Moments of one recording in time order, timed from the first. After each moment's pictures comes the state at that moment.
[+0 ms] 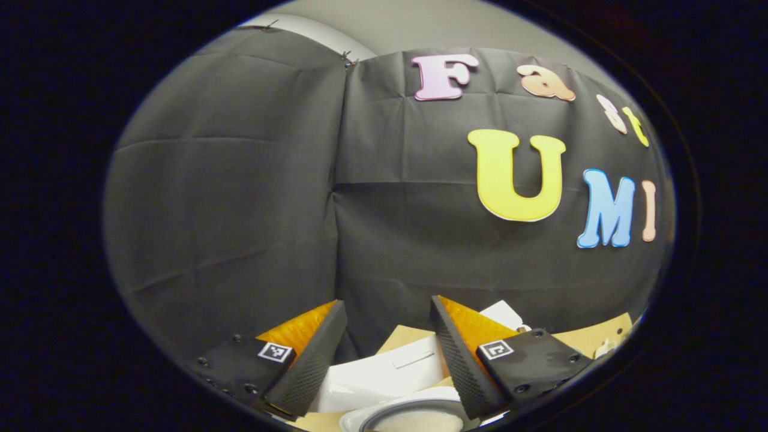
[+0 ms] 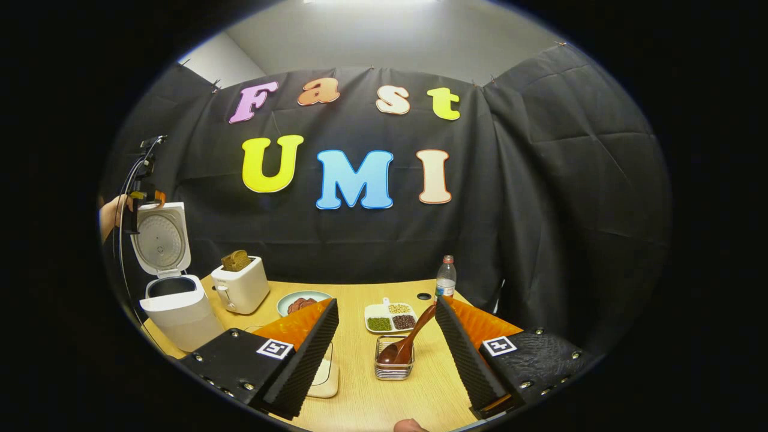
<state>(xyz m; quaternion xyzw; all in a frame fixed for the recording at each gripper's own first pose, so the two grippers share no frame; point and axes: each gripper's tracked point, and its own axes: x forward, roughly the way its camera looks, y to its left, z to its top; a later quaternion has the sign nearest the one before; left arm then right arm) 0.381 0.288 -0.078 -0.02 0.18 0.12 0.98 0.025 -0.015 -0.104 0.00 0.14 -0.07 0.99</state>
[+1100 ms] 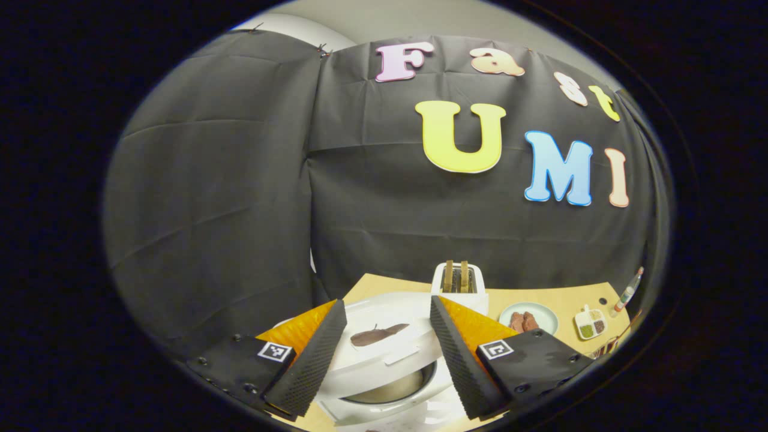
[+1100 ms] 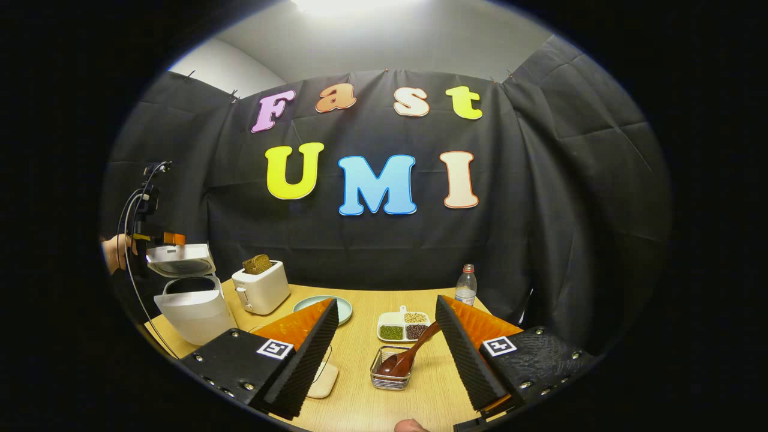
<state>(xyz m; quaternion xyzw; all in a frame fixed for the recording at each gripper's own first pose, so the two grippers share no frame) 0.225 0.147 -0.146 -0.02 0.24 0.08 0.97 0.041 -0.048 -0.104 0.02 0.13 0.01 0.99</state>
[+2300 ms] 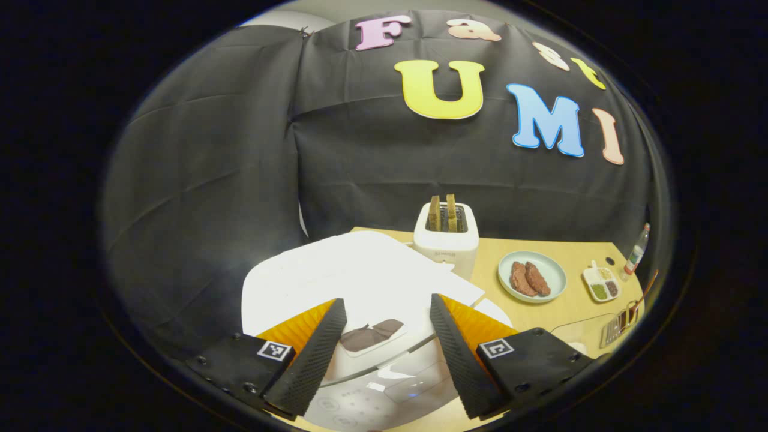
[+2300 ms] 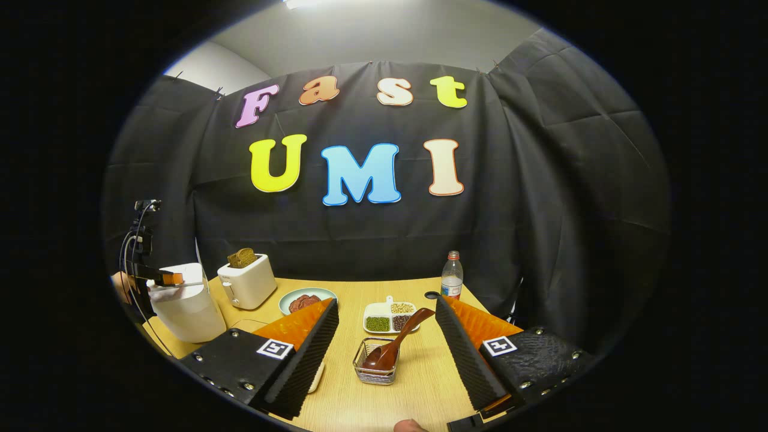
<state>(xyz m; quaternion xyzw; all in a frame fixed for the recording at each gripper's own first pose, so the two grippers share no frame) 0.183 0.104 -0.253 0.01 0.32 0.06 0.95 0.042 -0.076 -0.124 0.03 0.15 -0.02 0.99</state>
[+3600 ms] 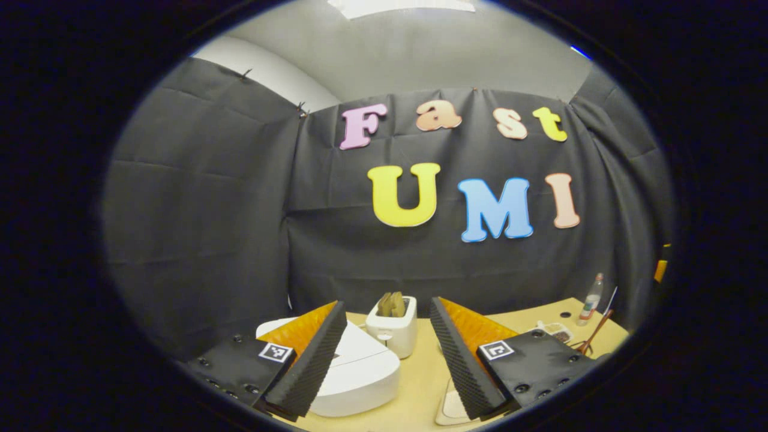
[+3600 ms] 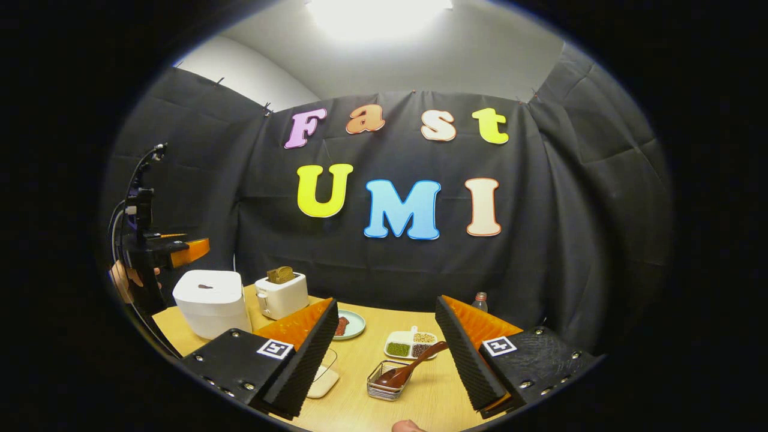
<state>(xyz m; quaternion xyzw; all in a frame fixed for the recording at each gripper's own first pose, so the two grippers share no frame) 0.080 -0.030 -0.037 0.00 0.06 0.02 1.00 0.025 -0.056 -0.056 -0.01 0.06 0.09 0.99</state>
